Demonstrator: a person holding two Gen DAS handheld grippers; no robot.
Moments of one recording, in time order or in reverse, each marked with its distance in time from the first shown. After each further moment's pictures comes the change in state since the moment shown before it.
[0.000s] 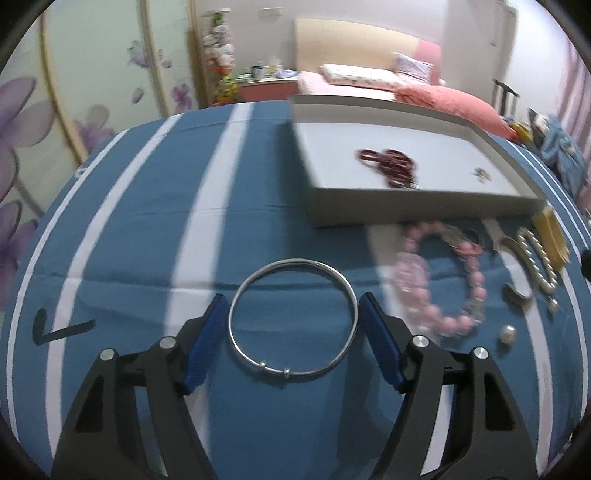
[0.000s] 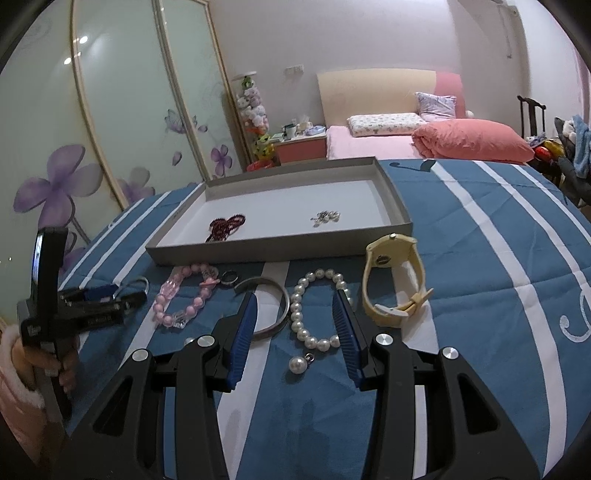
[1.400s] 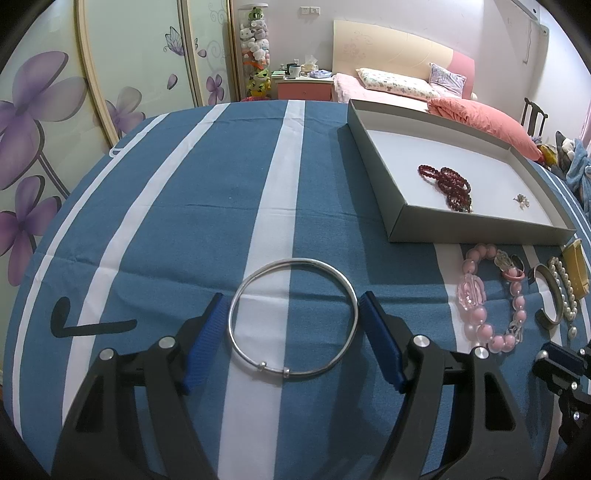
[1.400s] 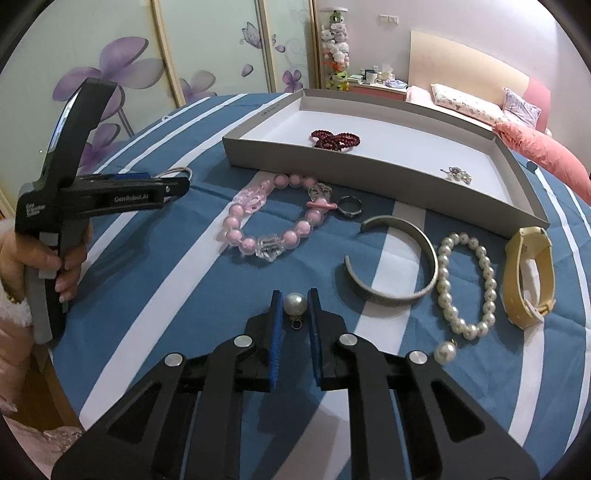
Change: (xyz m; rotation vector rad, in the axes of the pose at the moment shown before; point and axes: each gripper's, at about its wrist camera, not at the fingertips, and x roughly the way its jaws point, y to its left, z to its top) left arm 0.000 0.036 0.004 -0.085 0.001 0.063; right arm 0.043 0.079 -0.027 -0.282 0.263 0.127
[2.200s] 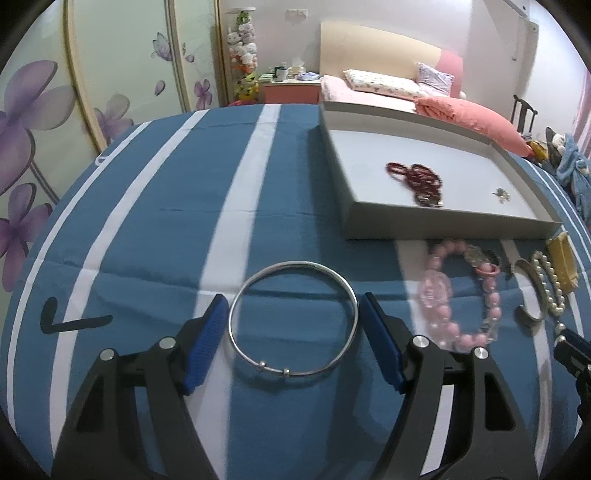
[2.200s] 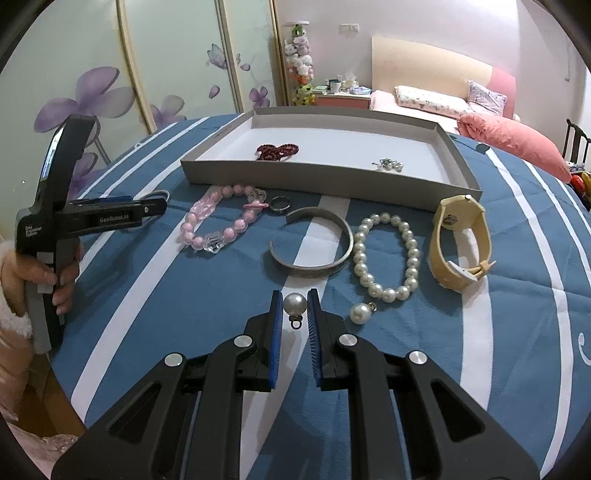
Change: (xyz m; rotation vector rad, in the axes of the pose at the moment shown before) left arm -0.007 -0.026 -0.003 0.027 -0.018 -0.040; right arm -0.029 -0.036 -0.015 0.101 -0.070 -0.071
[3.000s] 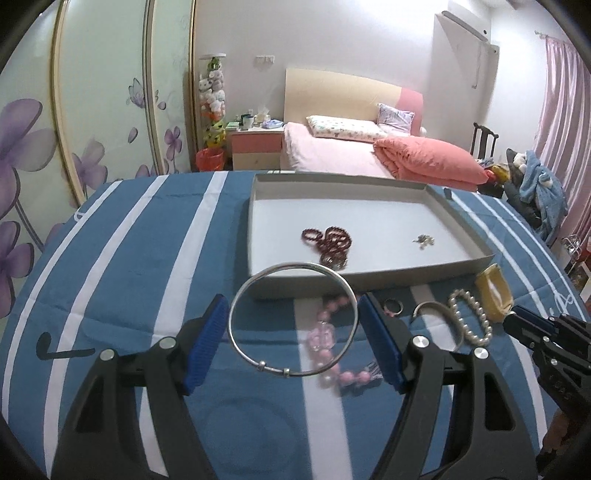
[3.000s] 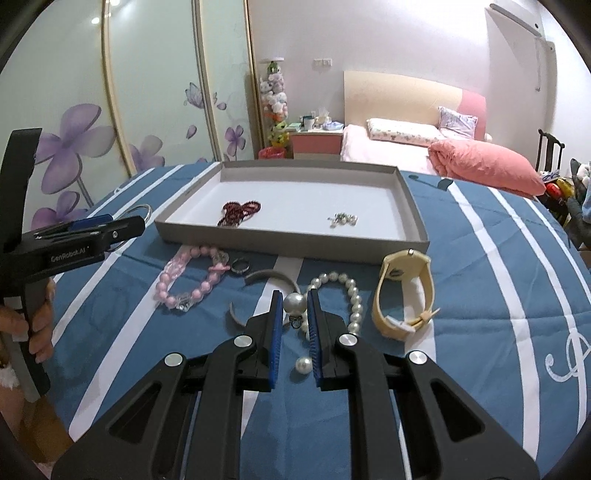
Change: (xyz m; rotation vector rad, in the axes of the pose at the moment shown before) left arm -0.058 -0.053 0.017 0.036 -0.193 -0.119; right arm -0.024 -0.024 0.024 0.040 -0.158 -0.085
